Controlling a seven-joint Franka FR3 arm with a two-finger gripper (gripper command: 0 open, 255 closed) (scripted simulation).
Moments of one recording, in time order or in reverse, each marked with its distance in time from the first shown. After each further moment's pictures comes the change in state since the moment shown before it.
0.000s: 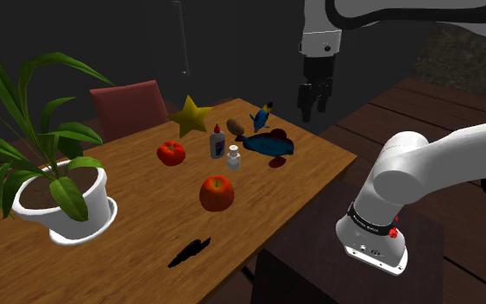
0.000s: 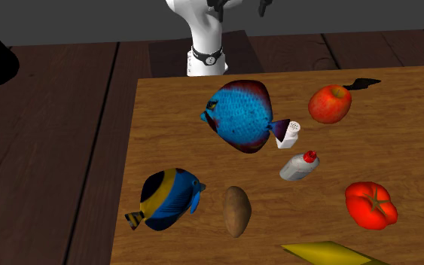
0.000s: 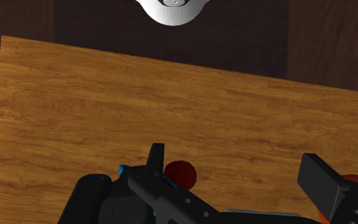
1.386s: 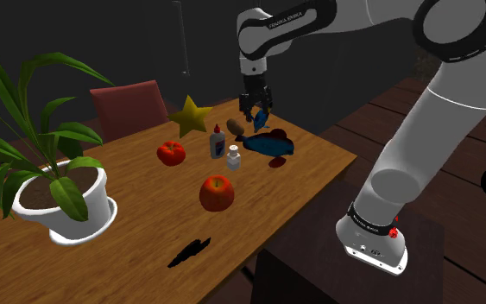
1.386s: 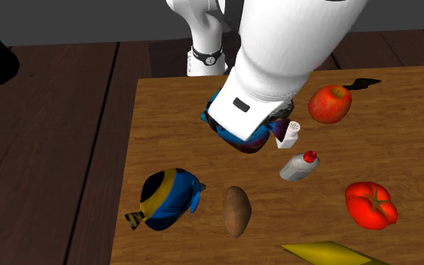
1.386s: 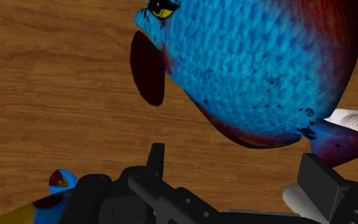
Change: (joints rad) arm -0.046 0.755 -0.036 0.371 -0.058 0.349 -0.039
